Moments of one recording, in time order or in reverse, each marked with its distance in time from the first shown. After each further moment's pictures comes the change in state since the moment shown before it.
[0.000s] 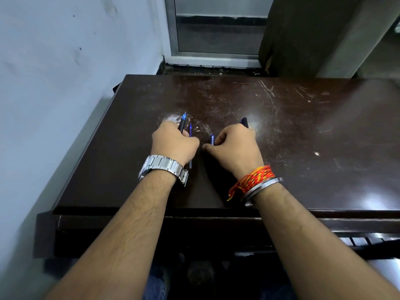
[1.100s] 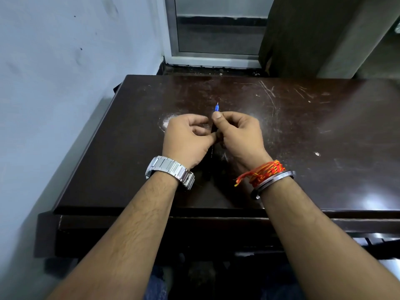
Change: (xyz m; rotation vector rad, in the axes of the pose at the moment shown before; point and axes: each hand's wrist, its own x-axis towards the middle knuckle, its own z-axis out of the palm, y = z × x) left_hand -0.018 0.016 0.003 -0.477 -0.169 0.142; right_hand 0.011 -0.004 0.000 0.742 0.022 0.062
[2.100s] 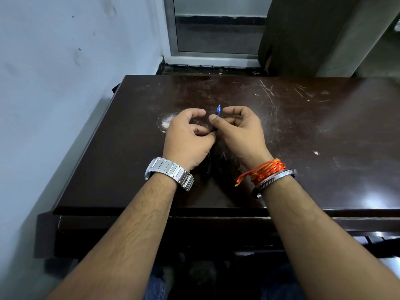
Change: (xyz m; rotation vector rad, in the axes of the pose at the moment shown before) left_hand -0.001 -0.003 0.003 -0.001 0.001 0.054; right_hand 0.001 -0.002 -0.006 0.078 0.007 0.052
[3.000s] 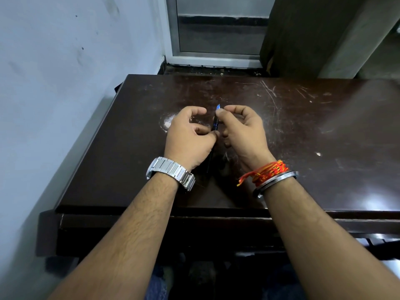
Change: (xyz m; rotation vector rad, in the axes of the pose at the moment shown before) left_hand 0.000 0.002 -0.003 0.005 0.015 -0.003; right_hand 0.000 -0.002 0.005 0.151 0.023 0.018
